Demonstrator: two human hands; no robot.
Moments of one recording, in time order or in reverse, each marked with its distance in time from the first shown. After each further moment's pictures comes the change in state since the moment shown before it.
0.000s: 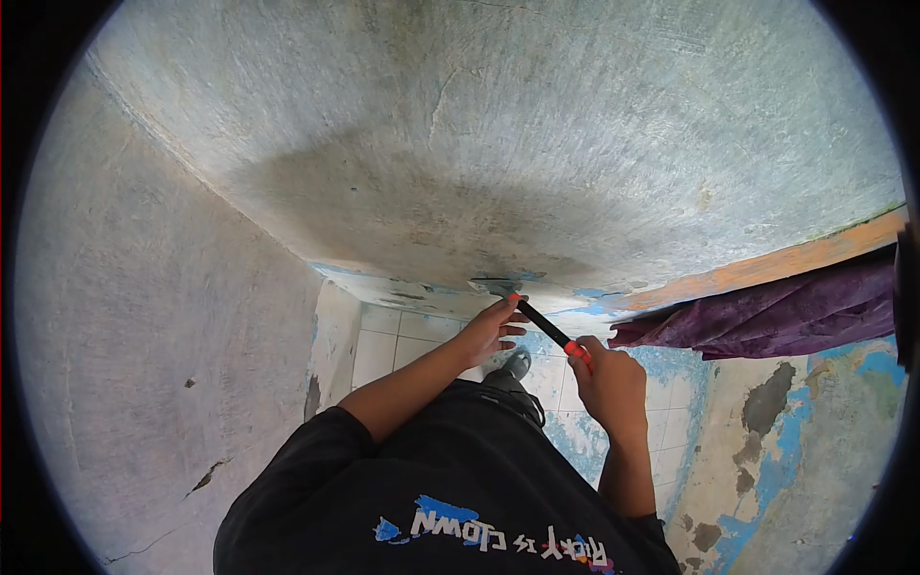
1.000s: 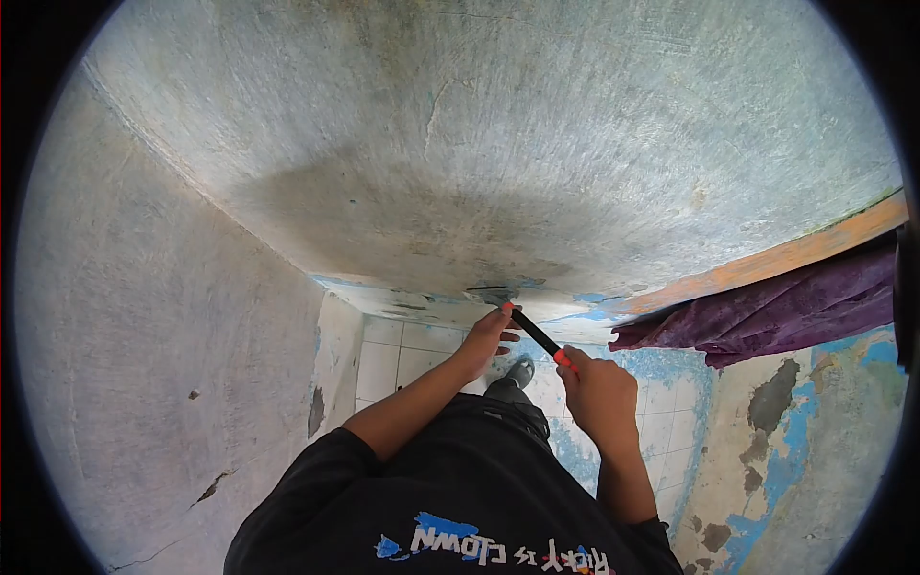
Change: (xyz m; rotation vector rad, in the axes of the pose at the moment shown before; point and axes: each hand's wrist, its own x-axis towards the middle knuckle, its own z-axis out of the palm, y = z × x) left_hand -0.007 -0.005 0.003 0.115 0.172 0.079; right_hand -0.010 -0.020 0.002 0.007 0.006 -0.008
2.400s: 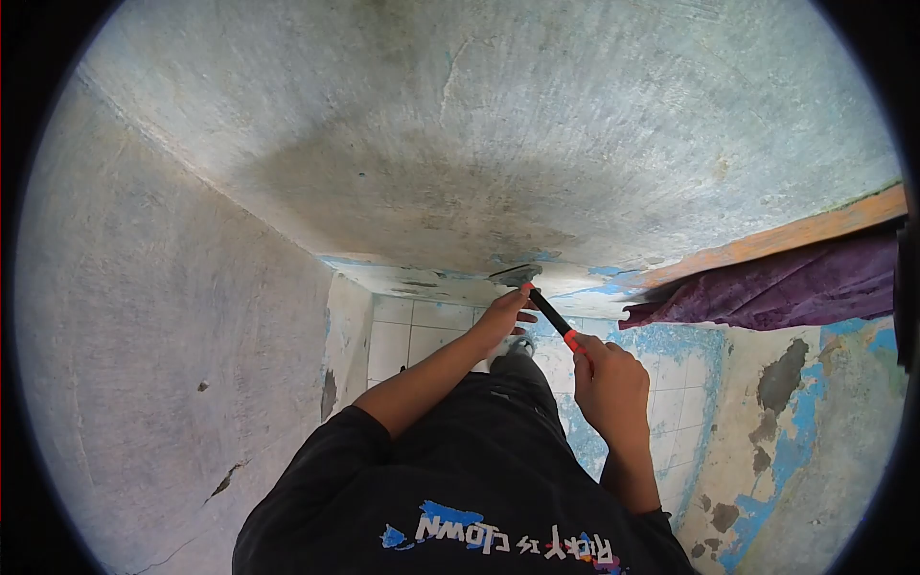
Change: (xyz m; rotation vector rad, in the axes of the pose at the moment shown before) left_hand 0.006 -0.012 -0.009 0.088 -0.047 -0.042; right_hand -0.018 -0.020 0.002 0.109 0.056 0.059
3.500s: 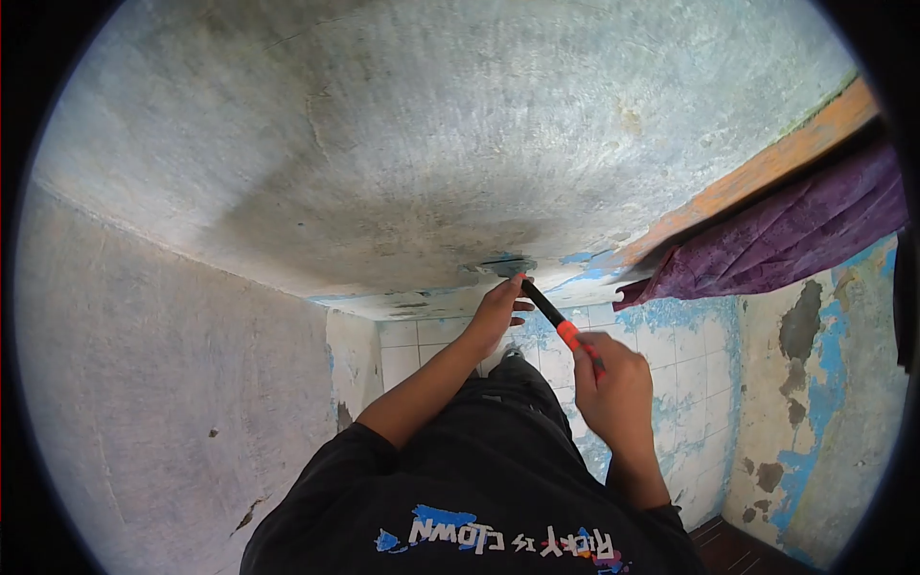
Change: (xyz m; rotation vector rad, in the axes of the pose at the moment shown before) left_hand 0.018 0.019 0.041 0.115 -0.027 0.109; right_hand -0.017 0.030 -0.020 0.372 0.258 0.026
